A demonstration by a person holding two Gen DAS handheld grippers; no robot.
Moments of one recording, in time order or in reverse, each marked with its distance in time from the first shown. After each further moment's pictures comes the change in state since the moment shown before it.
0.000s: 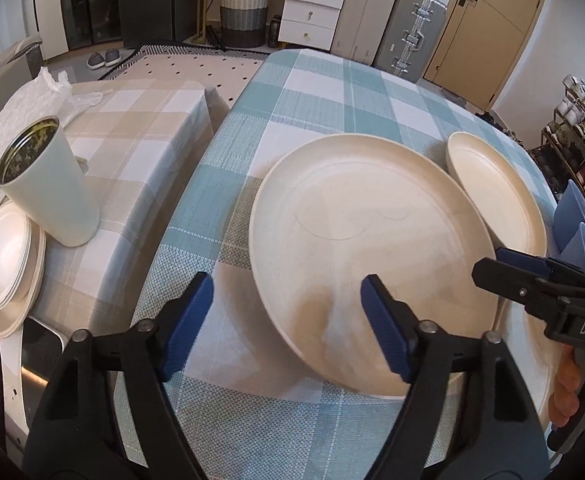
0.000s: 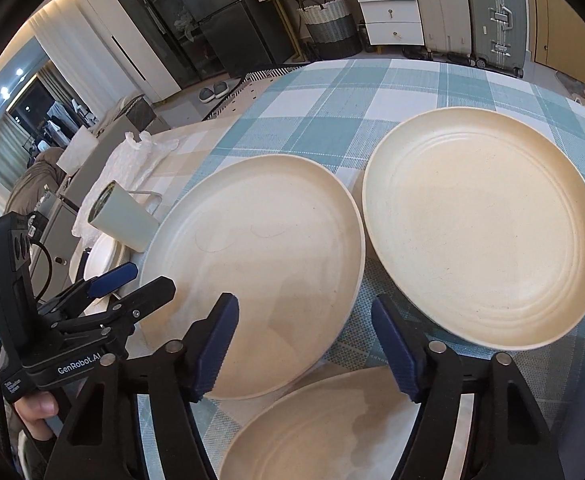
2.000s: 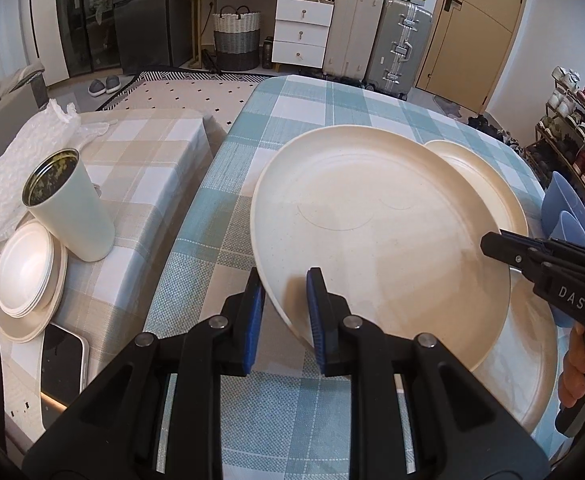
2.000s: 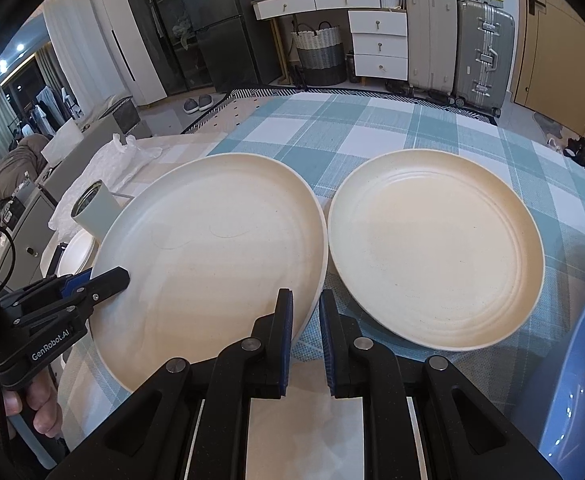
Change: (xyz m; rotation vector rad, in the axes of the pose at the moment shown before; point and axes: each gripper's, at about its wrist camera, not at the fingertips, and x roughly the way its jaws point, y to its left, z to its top) left arm -0.057 -0.018 -0.014 0.068 -0.088 0.018; right arm -0.044 0.005 -0.009 -0.078 -0.105 -0.129
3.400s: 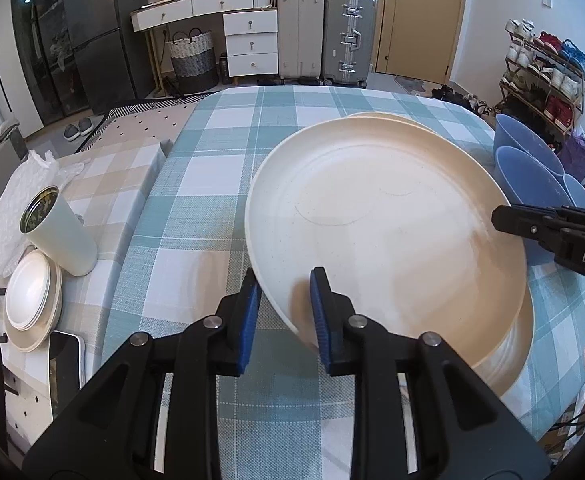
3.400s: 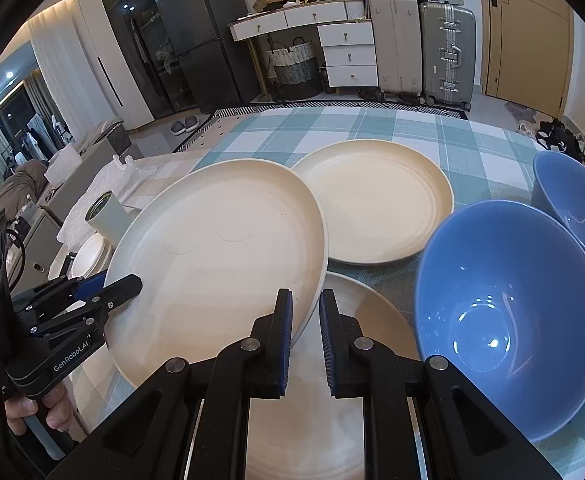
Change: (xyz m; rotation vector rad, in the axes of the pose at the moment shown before) left arm -0.059 -0.087 -0.043 0.203 -0.024 -0.031; right arm -0.093 -0.037 -0.059 0.083 -0.050 -0.026
